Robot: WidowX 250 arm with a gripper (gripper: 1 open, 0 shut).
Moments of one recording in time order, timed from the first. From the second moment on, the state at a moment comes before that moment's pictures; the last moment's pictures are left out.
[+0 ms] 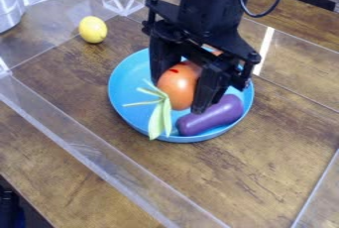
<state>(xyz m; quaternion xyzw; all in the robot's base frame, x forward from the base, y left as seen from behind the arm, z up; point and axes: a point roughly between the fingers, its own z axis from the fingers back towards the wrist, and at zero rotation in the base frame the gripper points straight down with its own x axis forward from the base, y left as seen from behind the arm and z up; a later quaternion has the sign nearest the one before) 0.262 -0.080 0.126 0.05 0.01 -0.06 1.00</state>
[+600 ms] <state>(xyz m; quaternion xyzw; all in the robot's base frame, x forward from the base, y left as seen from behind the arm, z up) 0.288 -0.076 0.121 0.05 0.01 -0.06 1.00</state>
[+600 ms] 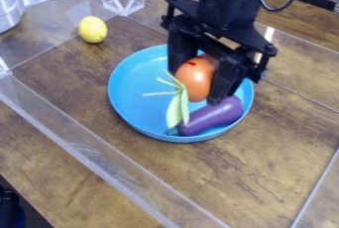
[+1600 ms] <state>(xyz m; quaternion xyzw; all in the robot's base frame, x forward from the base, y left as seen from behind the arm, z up) 0.316 -0.053 0.100 0.05 0.02 -0.04 1.00</state>
